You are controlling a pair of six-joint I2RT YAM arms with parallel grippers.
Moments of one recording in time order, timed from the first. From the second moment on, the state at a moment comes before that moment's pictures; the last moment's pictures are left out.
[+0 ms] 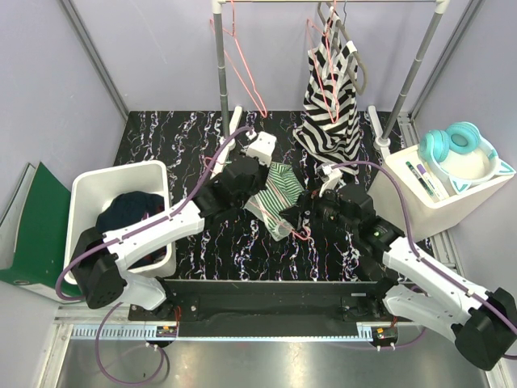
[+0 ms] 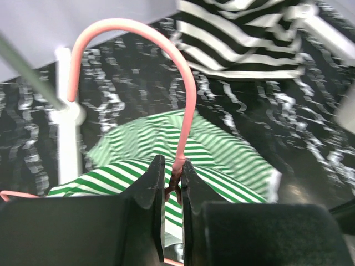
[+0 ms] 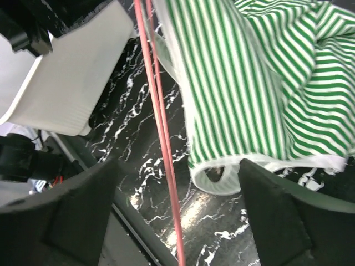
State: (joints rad) left arm -0.90 1.39 1.12 -0.03 -0.44 -0.07; right arm 0.66 0.94 0.63 0.00 -0.24 0.44
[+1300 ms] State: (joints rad) left arm -0.66 1.51 1.15 -0.12 -0.49 -0.18; right arm 1.04 1.26 0.66 0.09 0.04 0.32
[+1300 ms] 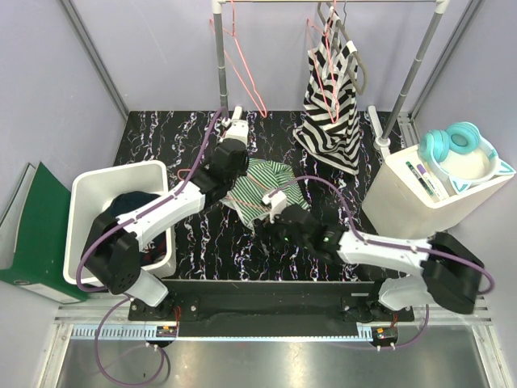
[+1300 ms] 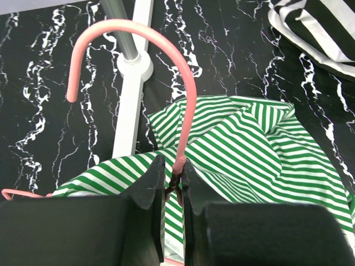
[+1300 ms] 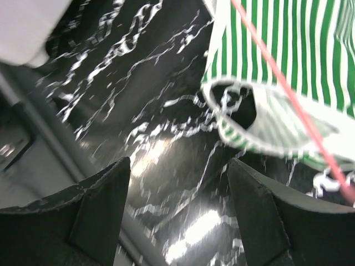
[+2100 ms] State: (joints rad) left arm -0.66 1.45 1.13 -0.13 -0.46 -0.17; right arm 1.05 1.69 0.89 0.12 0.19 0.25
